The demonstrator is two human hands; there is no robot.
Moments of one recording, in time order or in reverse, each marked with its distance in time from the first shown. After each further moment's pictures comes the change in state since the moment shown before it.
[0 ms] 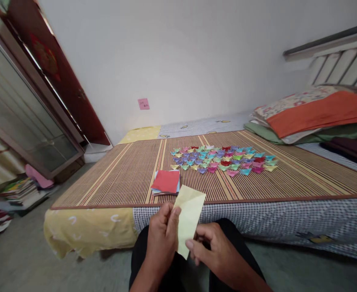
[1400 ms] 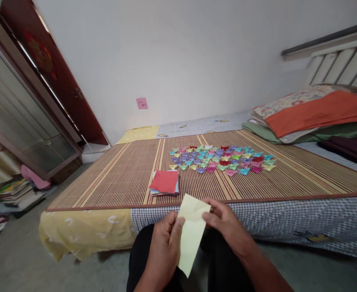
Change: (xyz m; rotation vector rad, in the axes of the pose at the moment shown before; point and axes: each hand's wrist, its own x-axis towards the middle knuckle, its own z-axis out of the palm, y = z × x) left_hand -0.011 -0.009 0.008 -0.081 -0.167 -0.127; right_hand 0.025 0.010 -0.046 0.384 0.191 -0.008
